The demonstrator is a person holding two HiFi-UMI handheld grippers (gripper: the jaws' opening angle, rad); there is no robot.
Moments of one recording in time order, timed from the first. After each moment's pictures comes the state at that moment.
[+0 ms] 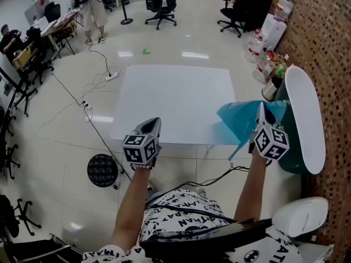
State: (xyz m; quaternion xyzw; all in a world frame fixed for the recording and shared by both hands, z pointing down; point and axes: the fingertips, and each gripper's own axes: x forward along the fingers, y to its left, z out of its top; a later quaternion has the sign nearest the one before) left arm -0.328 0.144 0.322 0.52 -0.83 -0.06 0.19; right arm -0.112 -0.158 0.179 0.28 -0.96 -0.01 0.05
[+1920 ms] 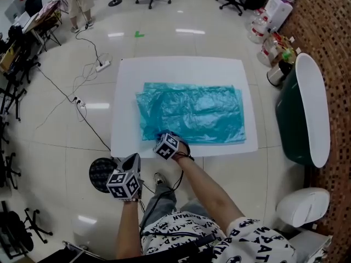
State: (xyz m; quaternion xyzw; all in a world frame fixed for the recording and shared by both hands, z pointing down) left arm -0.408 0.258 0.485 0.43 -0.83 -0.04 0.35; right arm -0.439 0.149 0.611 -0.16 -0.87 -0.12 0.46
